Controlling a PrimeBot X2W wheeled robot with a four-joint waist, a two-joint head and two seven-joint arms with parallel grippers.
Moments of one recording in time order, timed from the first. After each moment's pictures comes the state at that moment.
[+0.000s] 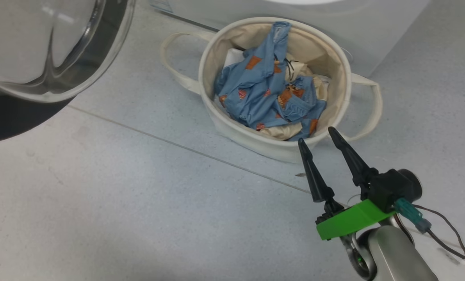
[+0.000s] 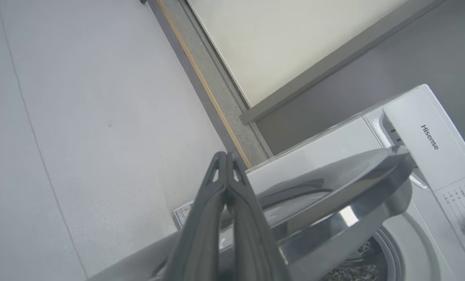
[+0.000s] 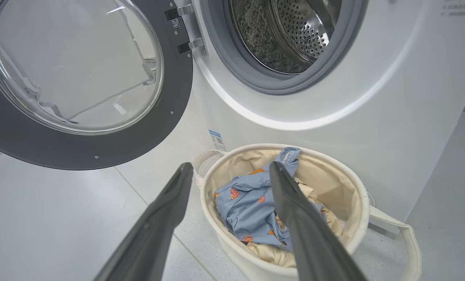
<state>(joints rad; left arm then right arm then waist) -0.85 0.70 0.42 0.66 -1.35 -0.11 0.46 -0.26 -0.07 0.26 0.15 0.13 0.13 -0.26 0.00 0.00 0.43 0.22</state>
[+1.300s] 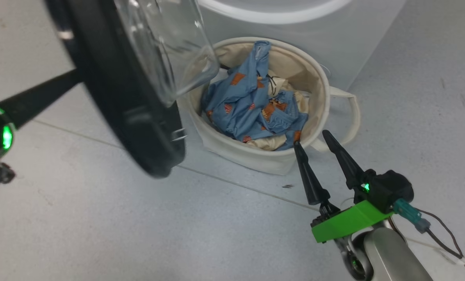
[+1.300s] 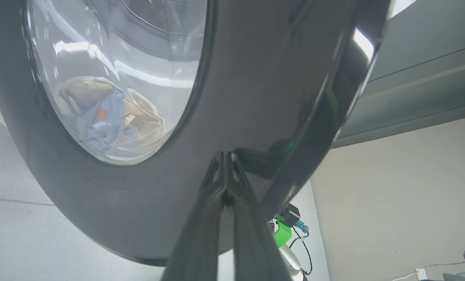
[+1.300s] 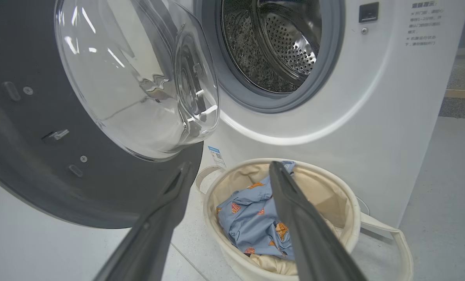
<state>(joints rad) -0.62 0.49 0.12 -0.13 -1.55 0.09 1.04 -0.26 -0.07 0.29 0.15 0.21 0.13 -0.26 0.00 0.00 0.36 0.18</state>
